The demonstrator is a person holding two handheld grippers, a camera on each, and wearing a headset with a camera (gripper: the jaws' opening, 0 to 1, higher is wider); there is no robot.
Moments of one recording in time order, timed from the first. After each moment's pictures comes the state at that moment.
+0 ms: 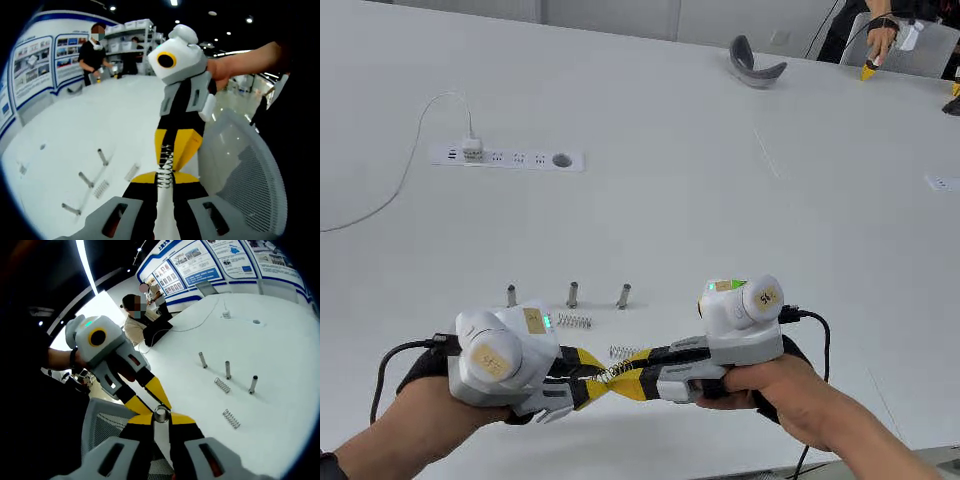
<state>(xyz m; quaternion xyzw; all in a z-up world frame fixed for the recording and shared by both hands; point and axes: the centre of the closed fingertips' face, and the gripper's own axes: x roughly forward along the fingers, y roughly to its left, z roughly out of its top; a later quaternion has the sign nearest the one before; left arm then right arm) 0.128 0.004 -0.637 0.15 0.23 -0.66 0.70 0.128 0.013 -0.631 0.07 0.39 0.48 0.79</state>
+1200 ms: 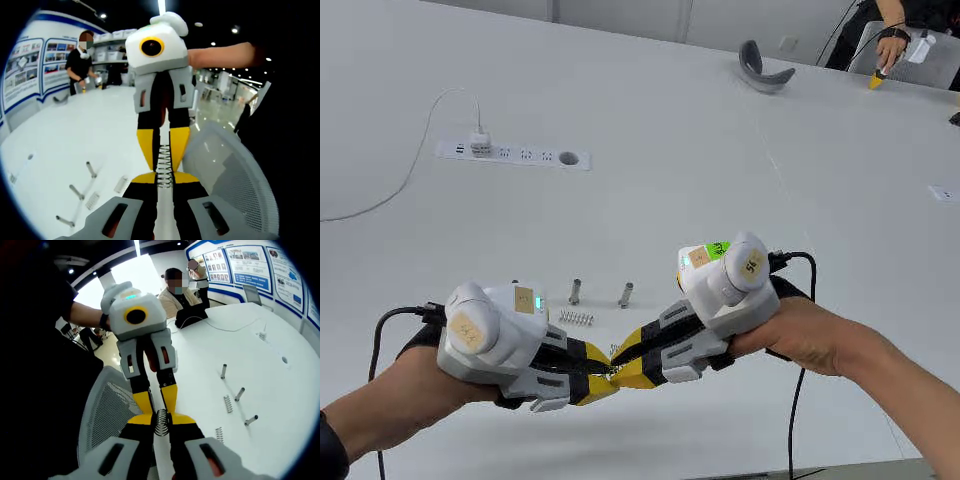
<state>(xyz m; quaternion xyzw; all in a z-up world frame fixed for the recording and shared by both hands) 0.115 0.001 -0.616 0.11 0.21 -0.72 0.65 0.117 0.023 -0.607 -0.11 0.38 0.60 0.70</state>
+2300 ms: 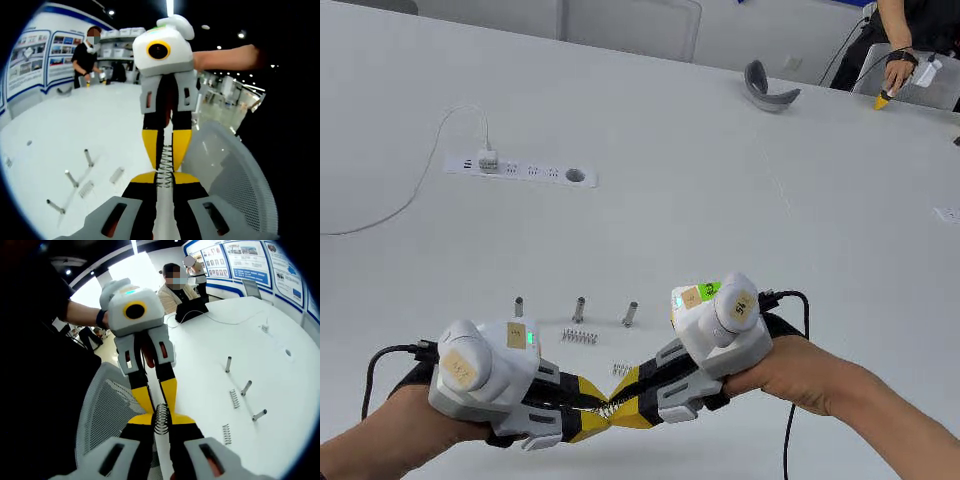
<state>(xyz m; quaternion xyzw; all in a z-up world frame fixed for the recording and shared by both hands) 0.110 0.013 -0.633 0.09 0.23 -0.71 0.66 0.110 0.030 -0.628 -0.10 0.40 0.59 0.69</state>
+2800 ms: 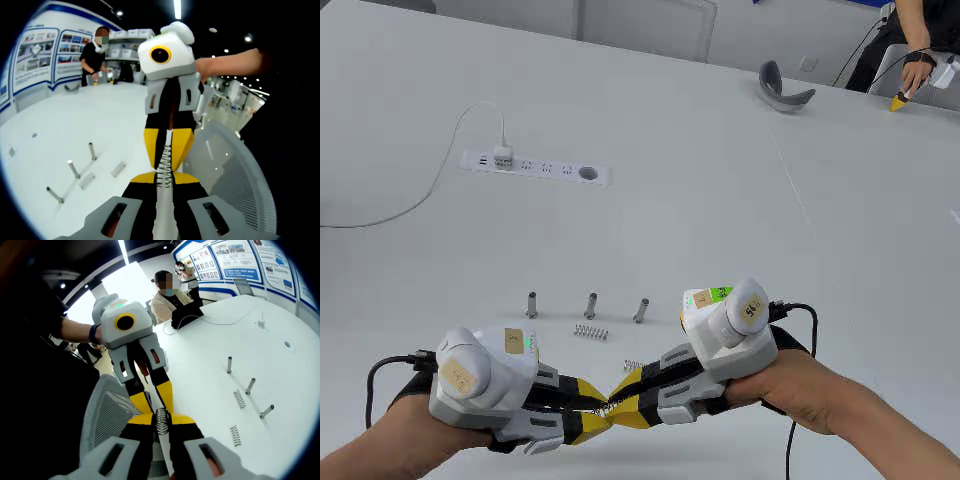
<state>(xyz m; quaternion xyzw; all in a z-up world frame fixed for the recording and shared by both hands) 0.108 0.025 -0.634 0.07 0.23 -0.69 0.69 0.110 0.042 -0.626 -0.05 0.39 0.58 0.71</state>
